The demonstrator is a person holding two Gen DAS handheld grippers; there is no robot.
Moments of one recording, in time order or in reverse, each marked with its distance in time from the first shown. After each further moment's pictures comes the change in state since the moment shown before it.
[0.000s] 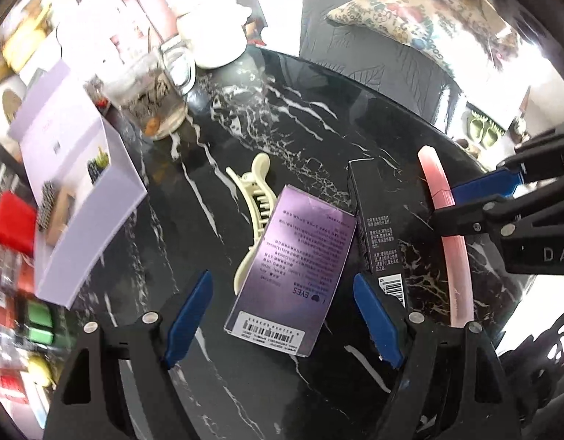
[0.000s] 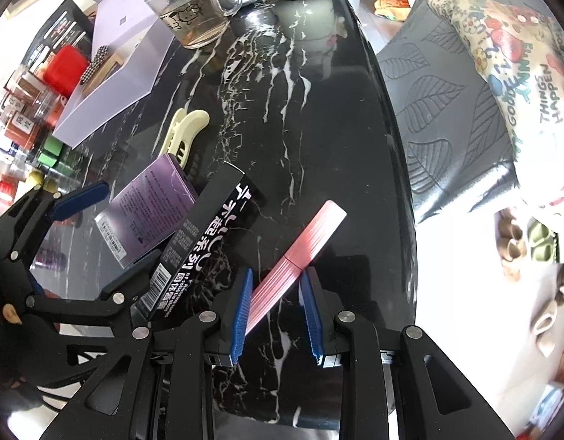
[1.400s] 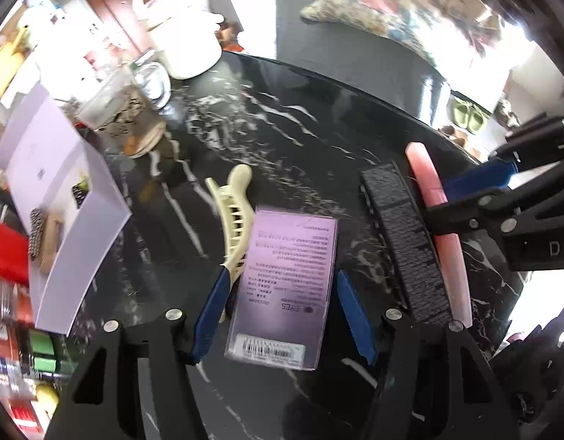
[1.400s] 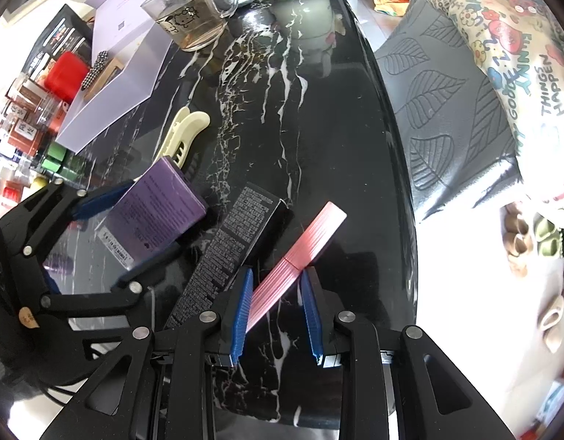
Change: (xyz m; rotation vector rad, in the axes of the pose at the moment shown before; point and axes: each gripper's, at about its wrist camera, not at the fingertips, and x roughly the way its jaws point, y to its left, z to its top) left arm 0.010 0.000 0.008 0.062 -0.001 -0.047; right arm 0.000 -0.006 0.001 0.012 0.008 0.029
